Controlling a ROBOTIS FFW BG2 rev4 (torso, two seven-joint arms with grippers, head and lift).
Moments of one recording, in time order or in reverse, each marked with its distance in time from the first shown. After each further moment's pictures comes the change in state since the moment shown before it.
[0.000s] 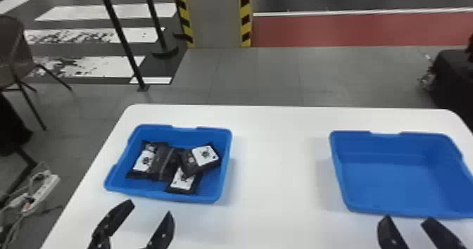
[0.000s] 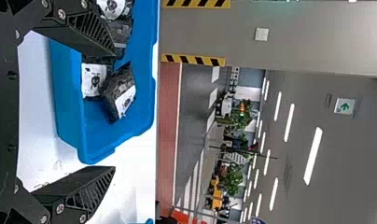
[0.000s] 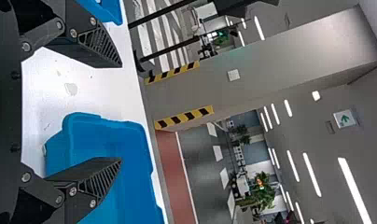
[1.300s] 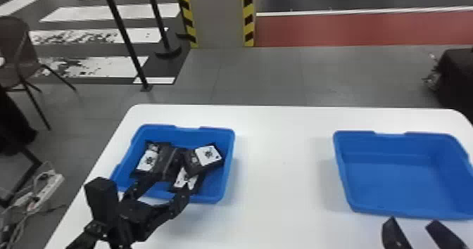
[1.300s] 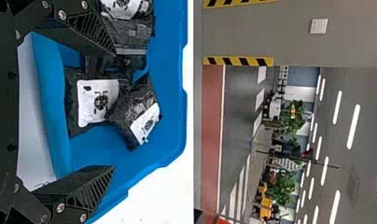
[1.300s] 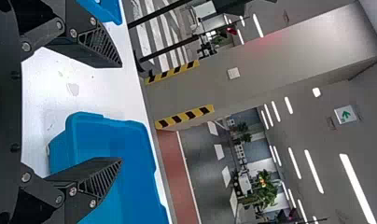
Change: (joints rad) left arm -0.352 0.003 0.018 0.098 -0.212 0.428 -0.029; right arm -0.001 0.000 0.002 0.010 -0.018 -0.002 0.001
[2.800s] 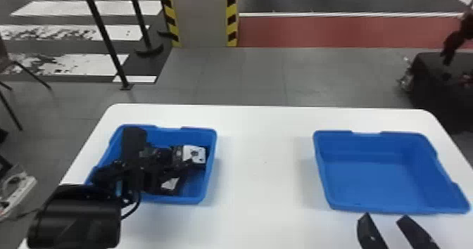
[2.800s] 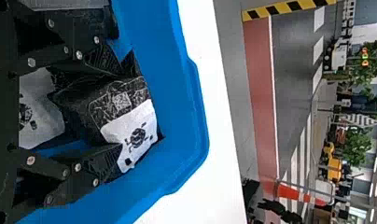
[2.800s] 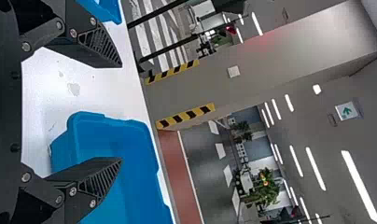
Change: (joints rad) left arm -0.488 0.086 -0.113 0.475 -0.255 0.145 -0.166; right arm -0.011 0.000 0.002 0.016 -0.017 -0.001 0.001
